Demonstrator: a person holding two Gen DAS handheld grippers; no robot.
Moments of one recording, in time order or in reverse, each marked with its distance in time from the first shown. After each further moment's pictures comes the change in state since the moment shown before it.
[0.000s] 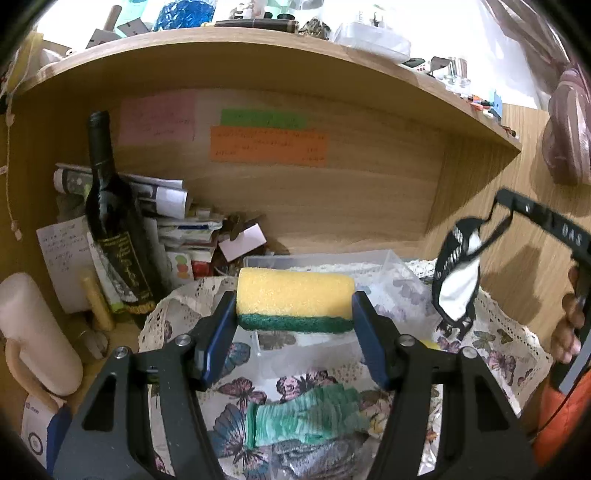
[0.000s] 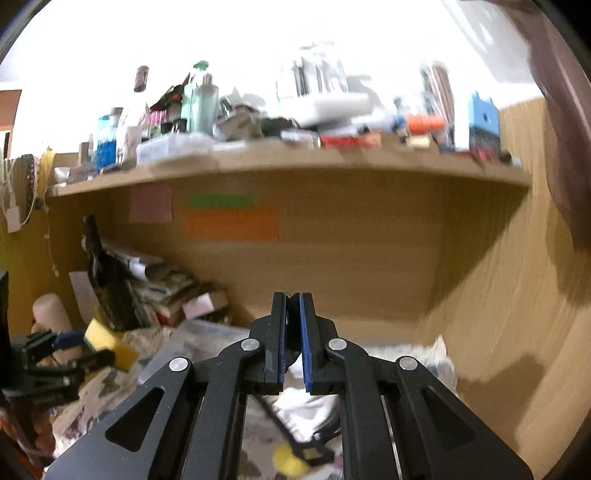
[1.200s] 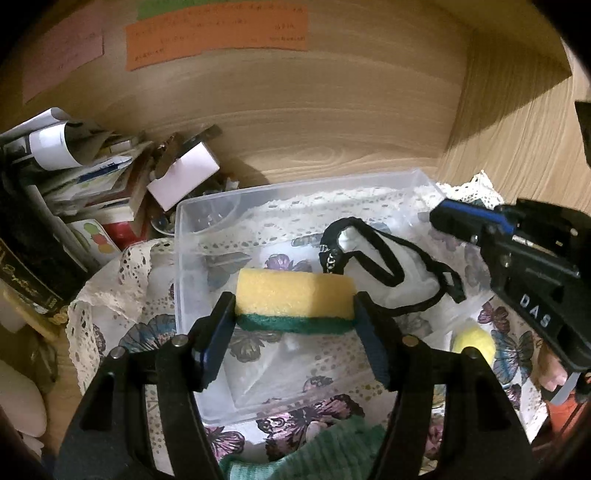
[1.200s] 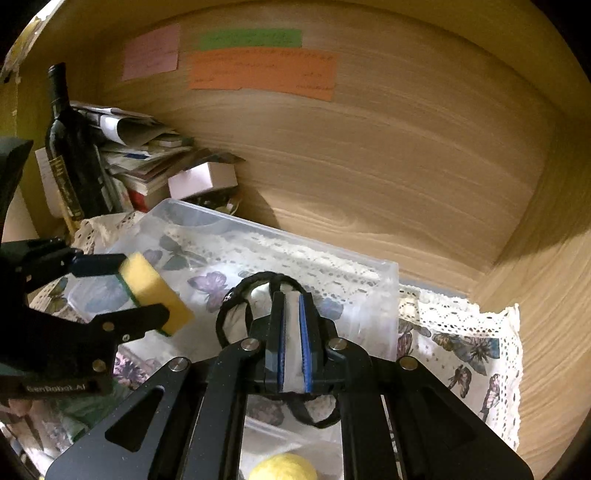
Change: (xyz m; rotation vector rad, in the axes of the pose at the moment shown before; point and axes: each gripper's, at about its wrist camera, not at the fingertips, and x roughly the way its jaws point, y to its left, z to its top) left arm 0.146 -0.012 -0.004 0.104 0.359 -0.005; right arm 0.134 0.027 -0.074 -0.176 0.403 0.076
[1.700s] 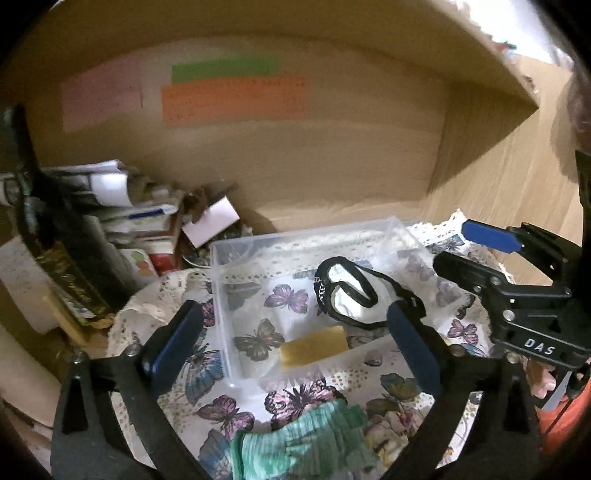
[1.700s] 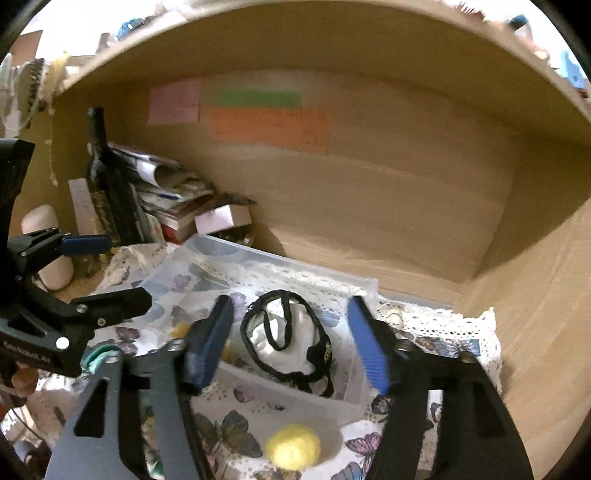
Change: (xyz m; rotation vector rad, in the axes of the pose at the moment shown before) left arm -0.074 -0.007 -0.003 -0.013 -0.172 -0.047; right arm -0.073 -0.001 -0.011 0.023 -0.158 0.021
